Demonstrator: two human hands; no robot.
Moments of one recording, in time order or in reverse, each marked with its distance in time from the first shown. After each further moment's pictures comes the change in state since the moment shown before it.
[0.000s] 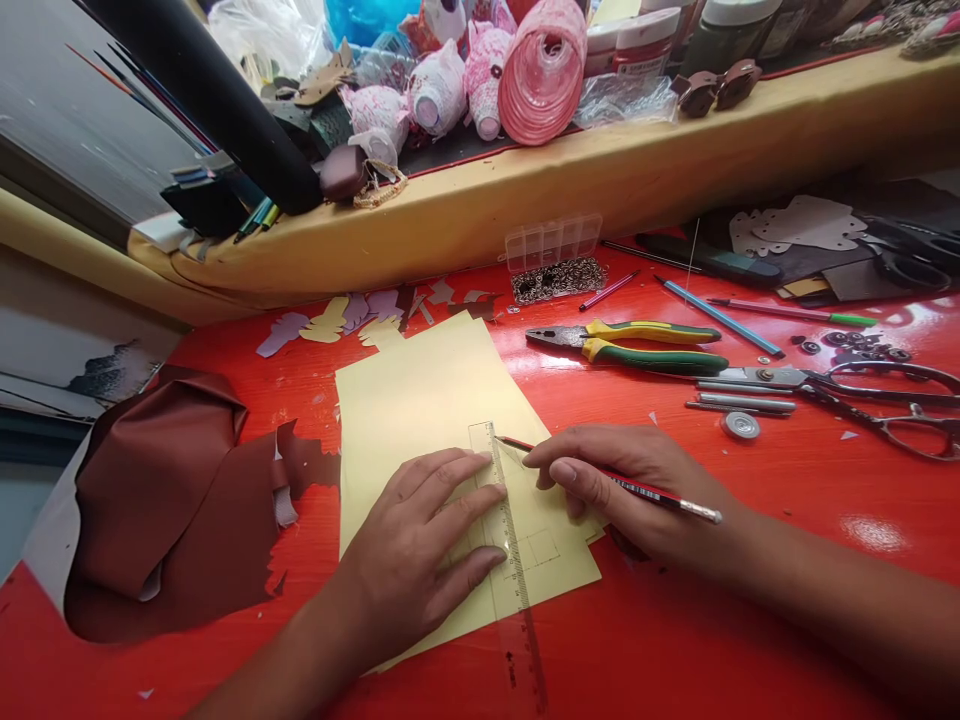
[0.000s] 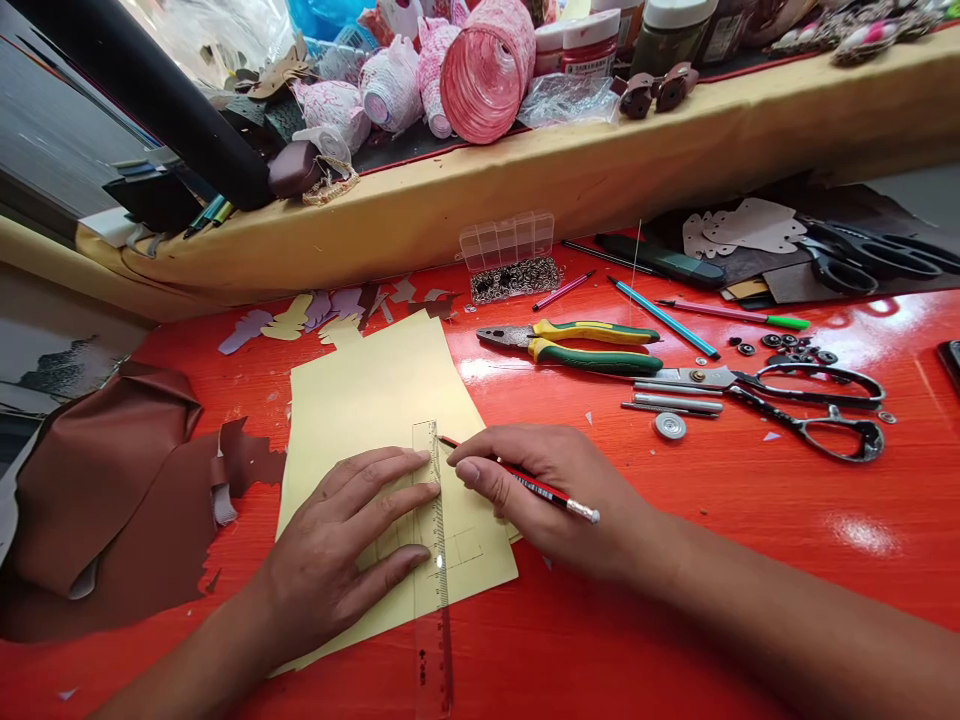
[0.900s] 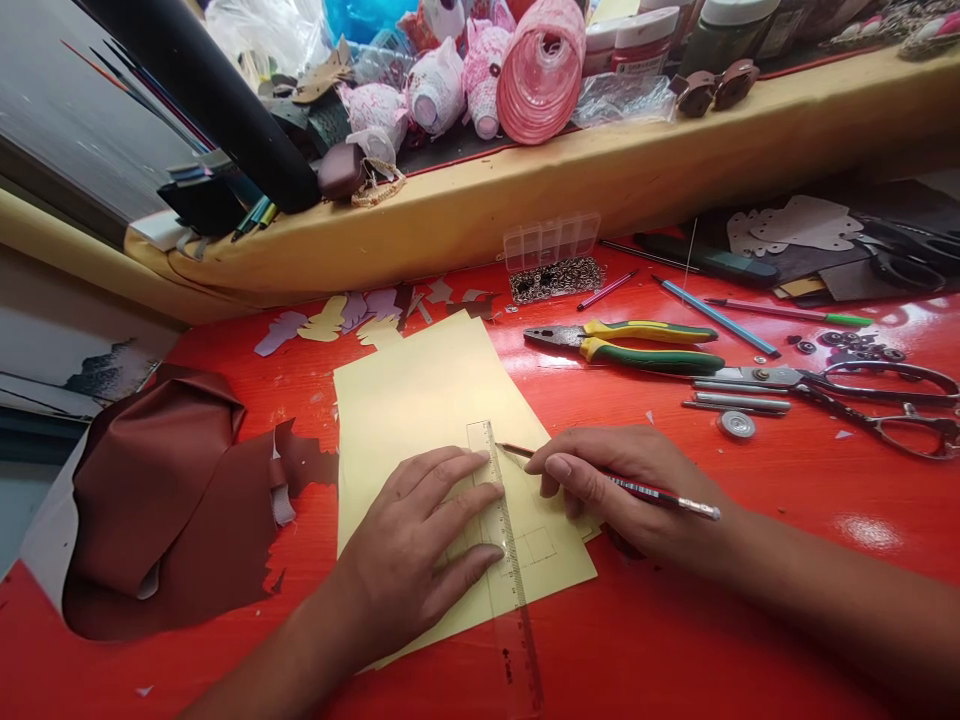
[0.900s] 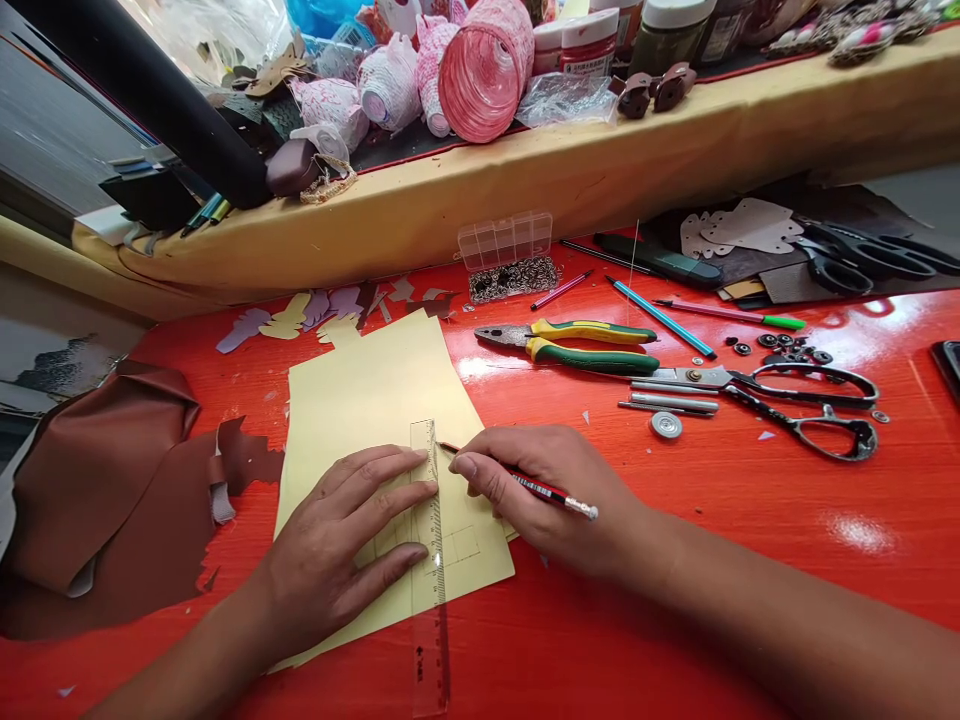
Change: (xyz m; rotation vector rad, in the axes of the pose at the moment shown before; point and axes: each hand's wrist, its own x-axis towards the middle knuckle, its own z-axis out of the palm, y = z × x) left_hand -0.001 -0.001 0.000 -0.010 -0.028 0.015; right_hand 0.002 0.001 0.000 -0.043 -0.027 -0.040
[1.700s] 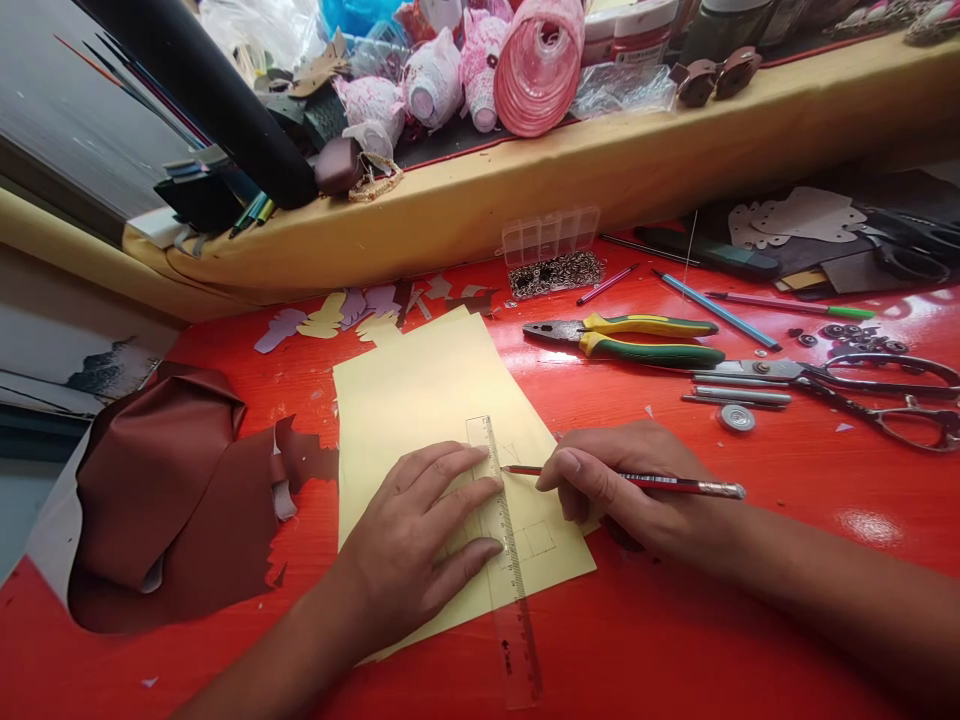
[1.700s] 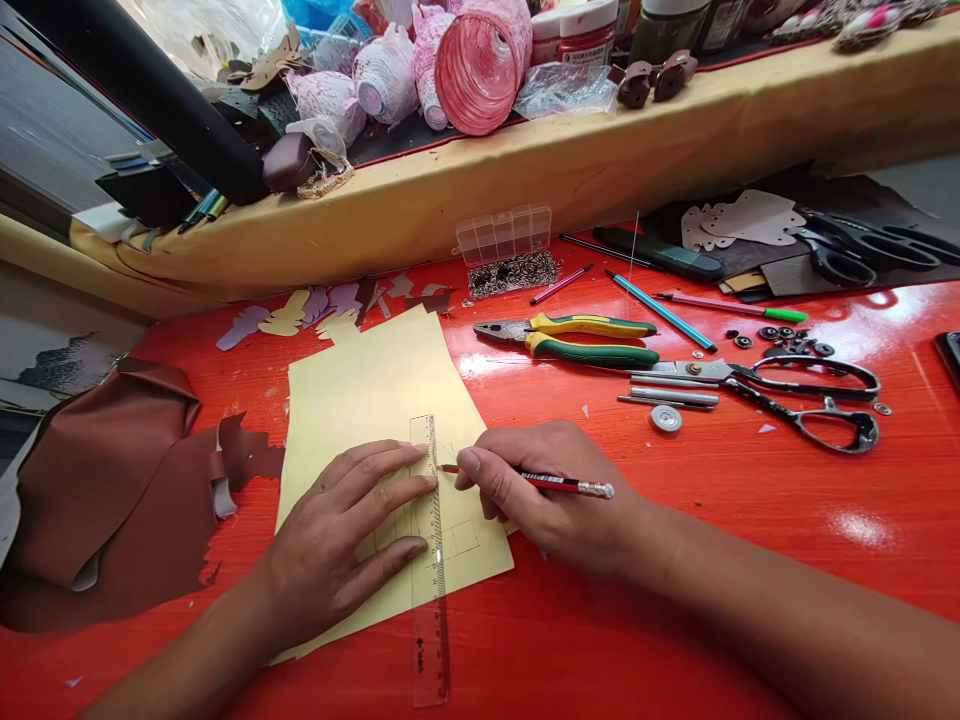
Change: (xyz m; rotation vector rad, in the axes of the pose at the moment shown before) left_hand 0.000 -0.001 0.001 0.006 -0.005 -0.006; right_hand -0.003 0.000 -0.001 0.012 0.018 -0.068
